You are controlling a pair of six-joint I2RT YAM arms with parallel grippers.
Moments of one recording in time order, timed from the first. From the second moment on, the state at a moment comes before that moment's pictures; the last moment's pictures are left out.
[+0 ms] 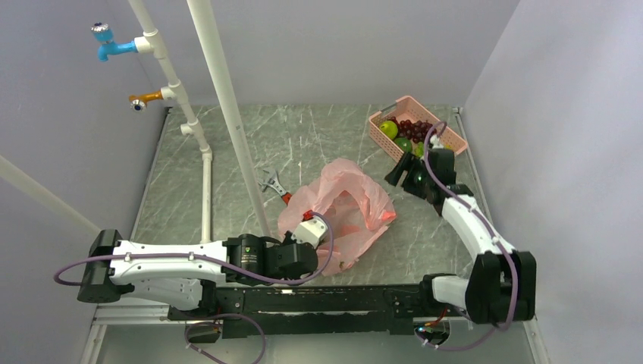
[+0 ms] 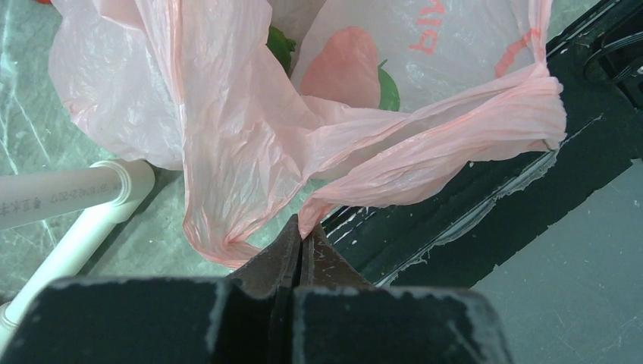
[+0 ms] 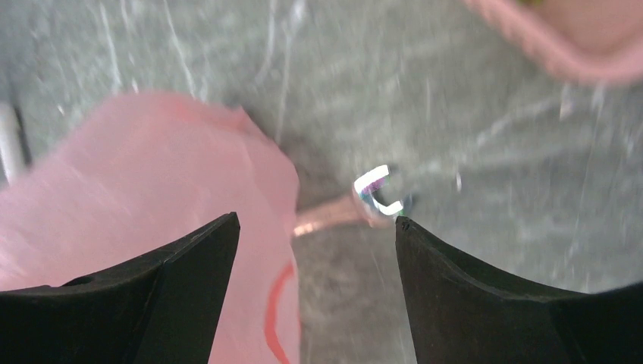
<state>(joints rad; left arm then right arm) -1.48 1.16 0.94 -0.75 -0.50 -0.67 0.04 1.25 0.80 -0.22 -0.21 0.49</state>
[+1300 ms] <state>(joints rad) -1.48 1.14 0.94 -0.72 -0.49 -0.67 0.82 1.01 0.56 -0.21 -0.23 0.51</state>
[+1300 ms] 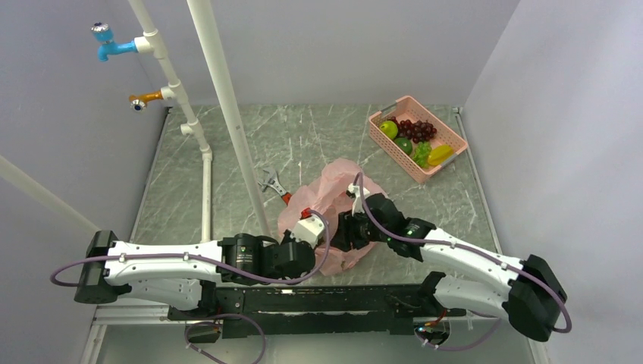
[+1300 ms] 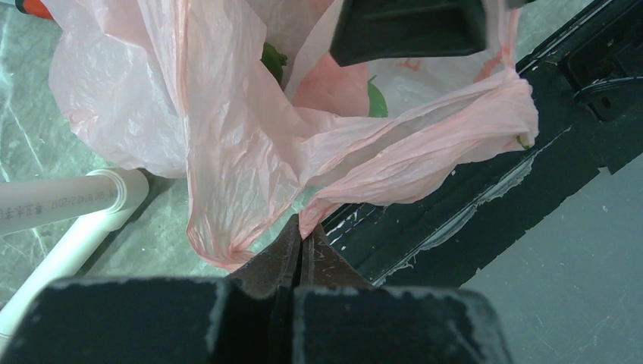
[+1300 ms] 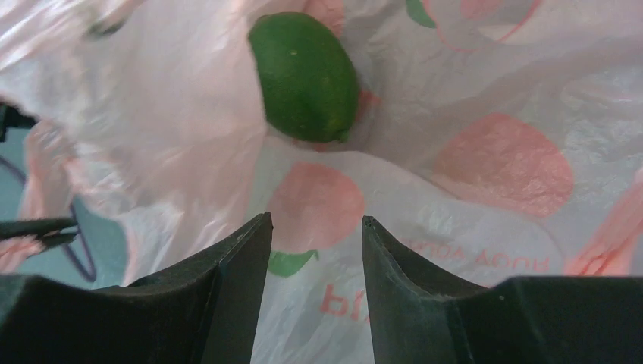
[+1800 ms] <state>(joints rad) -1.48 0.97 0.94 -0.69 -0.49 -0.66 0.84 1.26 0.58 0.00 -0.06 0.54</state>
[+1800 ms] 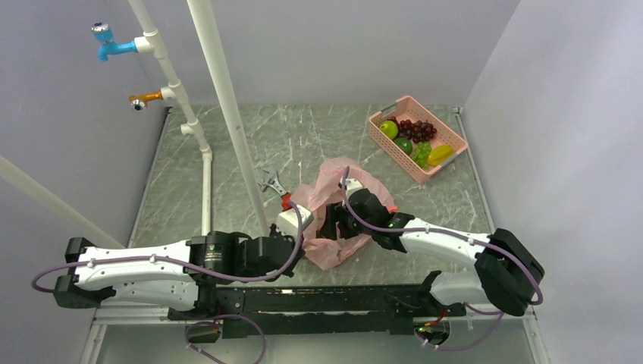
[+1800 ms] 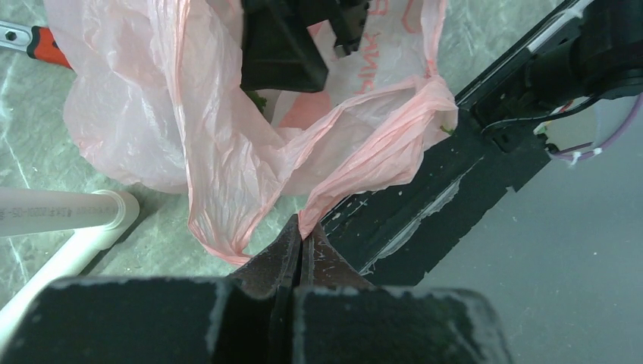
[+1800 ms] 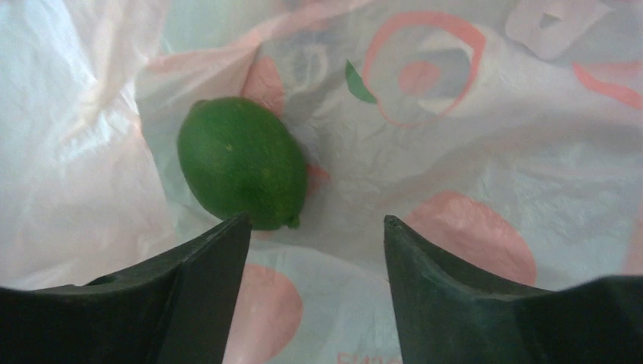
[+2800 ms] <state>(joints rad) -1.48 0.92 0.94 -0.69 -0.49 -0.68 0.96 1.67 0.80 0.12 -0.11 0.48</state>
